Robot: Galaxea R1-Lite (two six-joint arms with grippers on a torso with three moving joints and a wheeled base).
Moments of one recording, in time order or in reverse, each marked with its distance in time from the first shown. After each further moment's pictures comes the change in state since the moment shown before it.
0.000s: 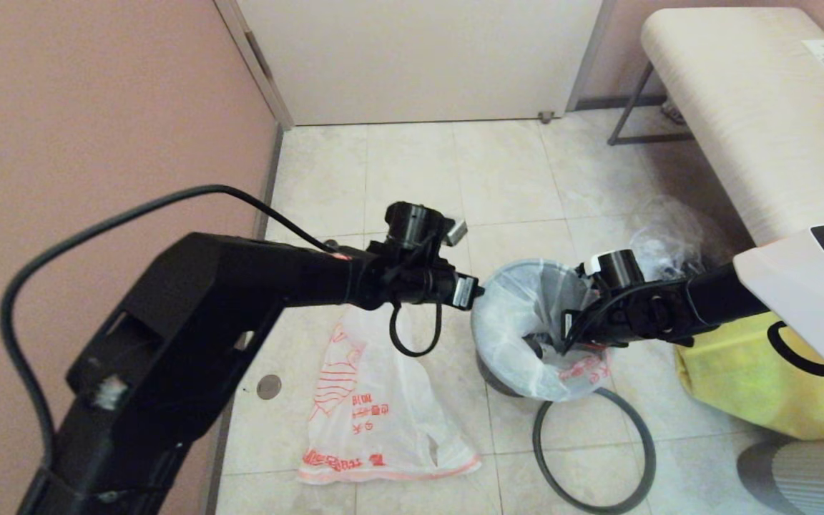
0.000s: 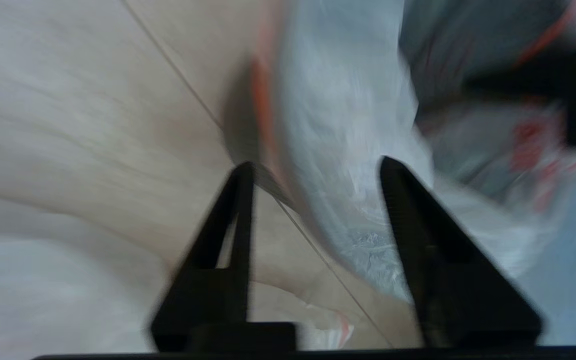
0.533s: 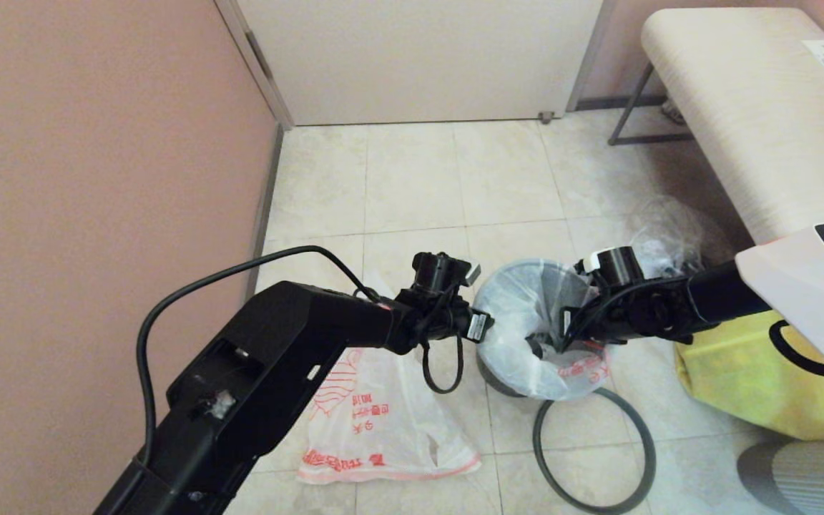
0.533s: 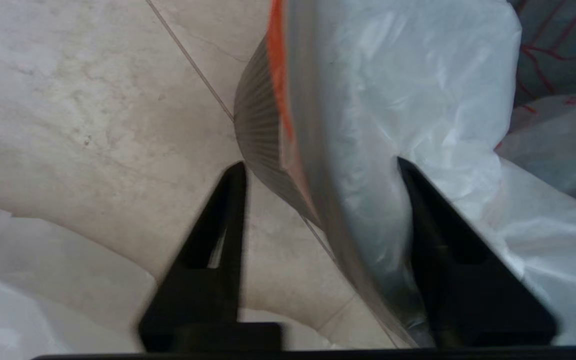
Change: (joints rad) left arm -0.024 0.190 -0.035 -0.172 0.091 0.000; right arm 0.006 -0.014 -0.004 0.001 -0.001 0.002
